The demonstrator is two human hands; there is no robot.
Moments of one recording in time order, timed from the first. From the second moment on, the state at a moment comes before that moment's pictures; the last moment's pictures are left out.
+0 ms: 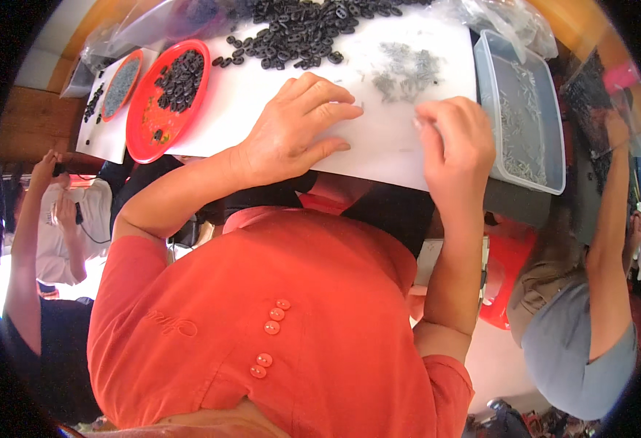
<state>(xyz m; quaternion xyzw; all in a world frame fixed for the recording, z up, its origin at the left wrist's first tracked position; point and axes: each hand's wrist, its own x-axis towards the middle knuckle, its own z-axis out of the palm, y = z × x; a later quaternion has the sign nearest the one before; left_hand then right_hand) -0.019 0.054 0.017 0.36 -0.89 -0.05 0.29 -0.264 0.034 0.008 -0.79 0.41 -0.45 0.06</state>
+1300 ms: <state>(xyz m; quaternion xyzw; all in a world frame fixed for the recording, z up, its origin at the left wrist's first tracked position) -0.016 0.079 0.034 0.46 -0.42 -0.66 0.42 -0.203 0.057 0.033 -0.88 0.31 -0.36 0.09</state>
